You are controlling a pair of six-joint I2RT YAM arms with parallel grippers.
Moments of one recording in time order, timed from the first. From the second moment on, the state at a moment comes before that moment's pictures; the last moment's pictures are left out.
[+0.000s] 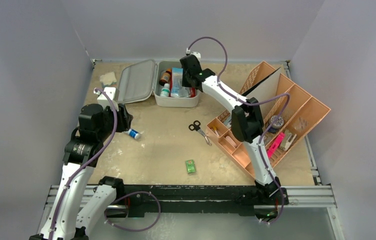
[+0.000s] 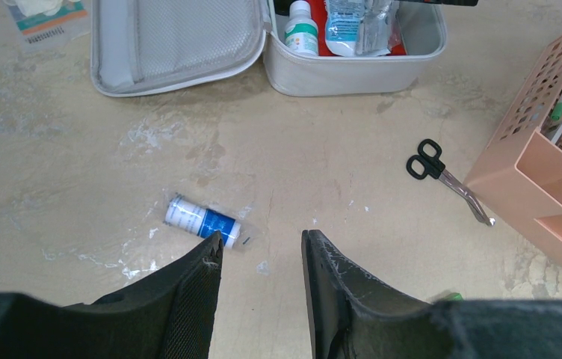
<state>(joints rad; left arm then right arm) -0.17 0.71 0.93 -0.67 0.06 -0.15 0.61 2.33 2.14 -0.53 0.27 0.48</state>
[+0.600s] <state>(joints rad) -0.17 0.72 0.93 -0.67 0.06 -0.15 0.59 2.44 2.24 -0.59 0.32 0.38</state>
